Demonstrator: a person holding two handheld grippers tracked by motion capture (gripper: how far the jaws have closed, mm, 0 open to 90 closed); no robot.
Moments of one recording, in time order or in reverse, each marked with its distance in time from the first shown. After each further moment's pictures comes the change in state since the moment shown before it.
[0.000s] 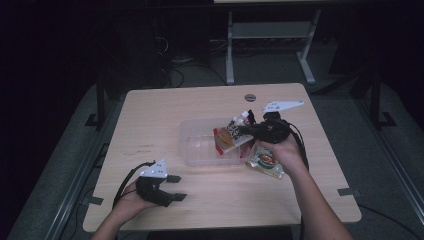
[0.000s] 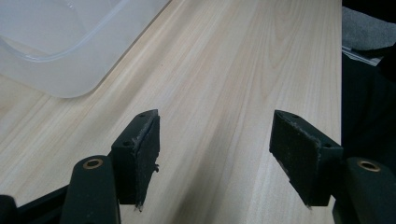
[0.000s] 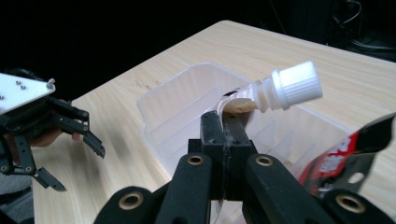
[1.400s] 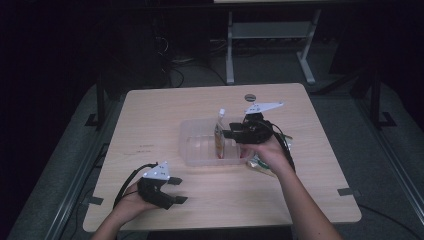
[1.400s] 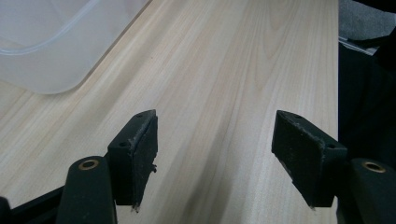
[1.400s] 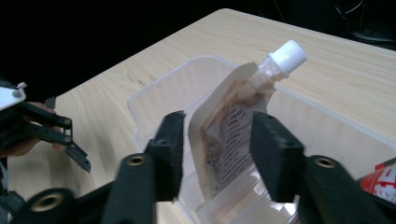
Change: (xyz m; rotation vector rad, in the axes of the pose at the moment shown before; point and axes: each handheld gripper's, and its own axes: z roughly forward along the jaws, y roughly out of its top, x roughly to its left) left arm -0.003 -0.001 0.005 0.033 -0.020 0.015; right arm 0.009 0.002 0.040 0.037 -0.025 -0.010
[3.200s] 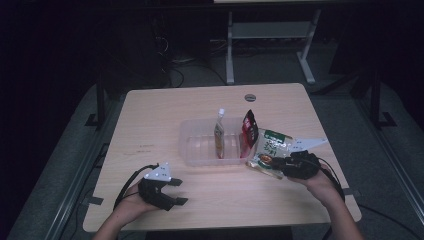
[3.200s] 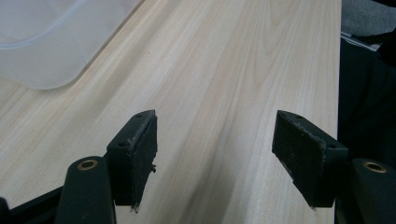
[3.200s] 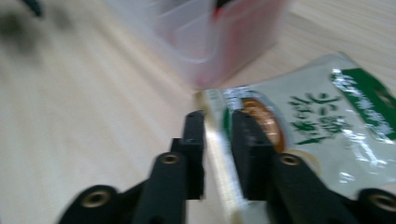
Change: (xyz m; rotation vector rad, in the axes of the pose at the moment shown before) left arm -0.004 0.000 0.002 0.018 0.011 0.002; right arm -0.032 -0.113 -0.085 0.170 -0.121 -0.060
